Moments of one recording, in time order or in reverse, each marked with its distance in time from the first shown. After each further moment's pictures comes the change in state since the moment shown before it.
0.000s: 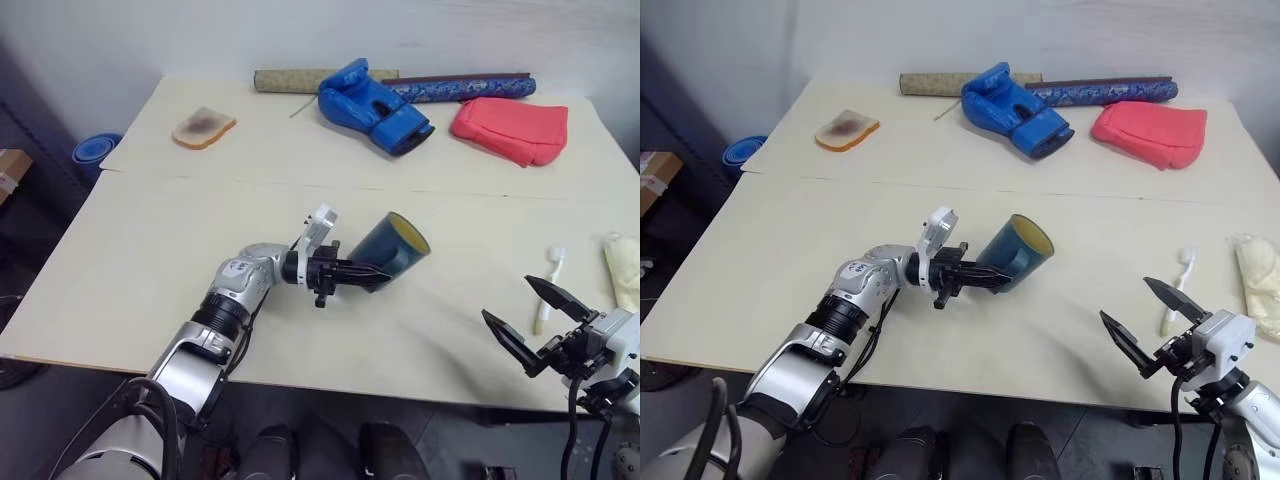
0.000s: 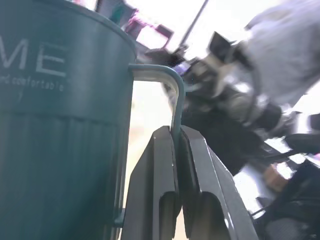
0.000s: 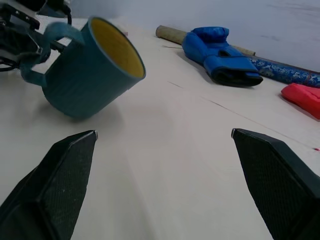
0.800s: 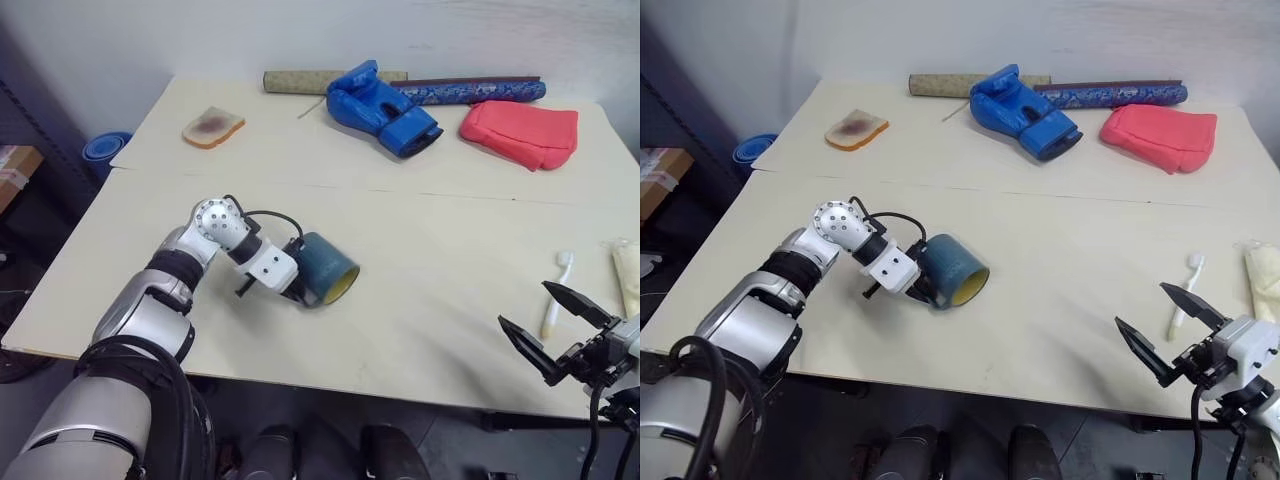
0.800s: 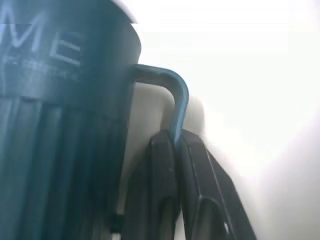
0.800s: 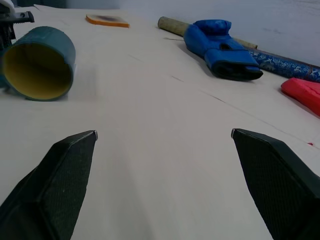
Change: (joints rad) left arm -0.274 0.245 -0.302 0.446 0.431 -1.119 -0.224; right arm 0.059 -0.026 -0.073 -0.028 0.032 0.045 0.029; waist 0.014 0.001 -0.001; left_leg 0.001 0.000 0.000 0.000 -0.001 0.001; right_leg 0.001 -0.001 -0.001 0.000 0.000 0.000
